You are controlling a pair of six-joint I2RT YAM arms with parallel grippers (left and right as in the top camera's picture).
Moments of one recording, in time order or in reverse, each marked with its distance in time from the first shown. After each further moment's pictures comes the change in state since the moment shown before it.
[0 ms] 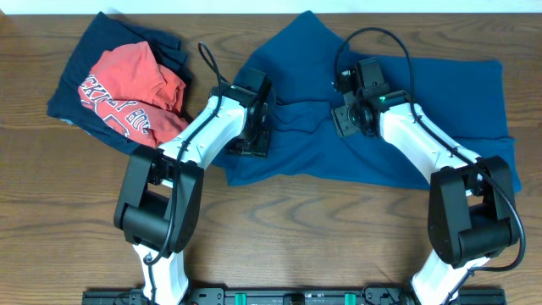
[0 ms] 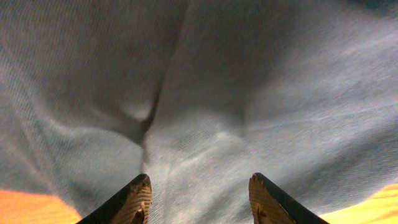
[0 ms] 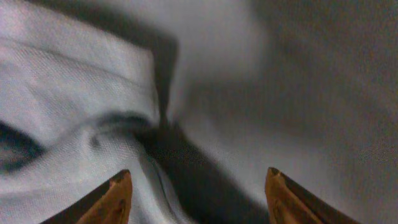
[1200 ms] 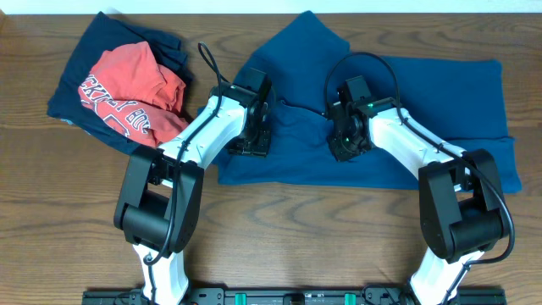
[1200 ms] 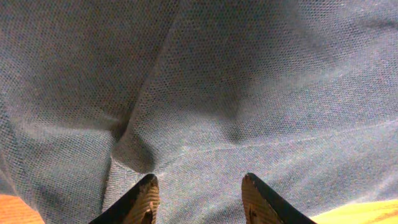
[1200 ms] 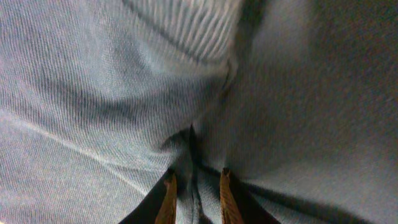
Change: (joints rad) left arm 0.000 0.000 0.000 0.024 0.016 0.000; right arm 0.040 0.042 -0.040 -0.172 -0.144 0.022
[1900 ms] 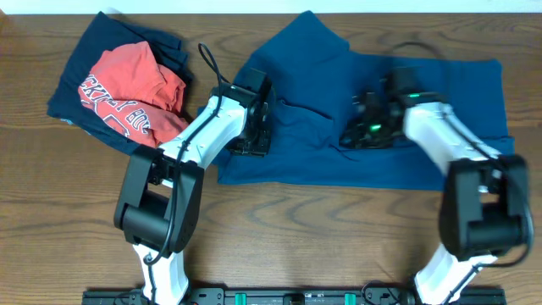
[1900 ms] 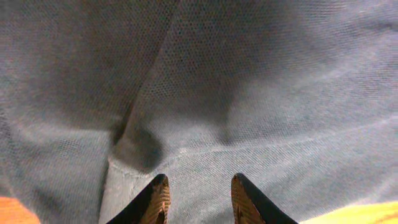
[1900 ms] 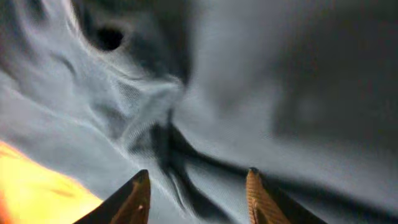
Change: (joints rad) left arm 0.000 0.000 0.000 0.001 0.000 0.000; right arm -0.171 -0.024 0.000 0.013 -0.302 0.066
